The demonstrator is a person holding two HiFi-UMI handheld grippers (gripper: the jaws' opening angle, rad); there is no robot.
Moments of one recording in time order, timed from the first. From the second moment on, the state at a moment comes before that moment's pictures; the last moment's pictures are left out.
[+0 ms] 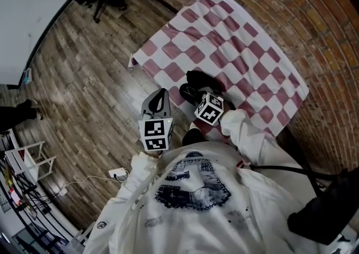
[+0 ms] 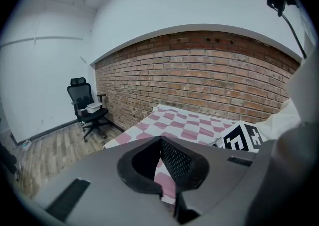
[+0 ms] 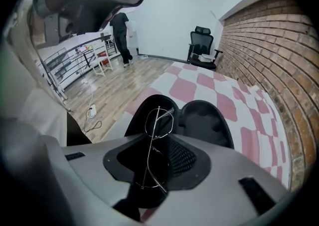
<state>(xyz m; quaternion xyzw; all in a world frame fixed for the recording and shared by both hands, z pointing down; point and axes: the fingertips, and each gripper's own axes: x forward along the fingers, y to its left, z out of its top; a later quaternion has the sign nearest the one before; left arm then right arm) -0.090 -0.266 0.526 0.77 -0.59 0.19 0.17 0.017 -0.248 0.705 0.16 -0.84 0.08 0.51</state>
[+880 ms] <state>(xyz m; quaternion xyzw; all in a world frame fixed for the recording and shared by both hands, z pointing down) -0.096 -0.259 0.529 0.77 -0.59 0.19 0.17 0.012 -0.245 0.708 0.17 -0.84 0.07 0.51</state>
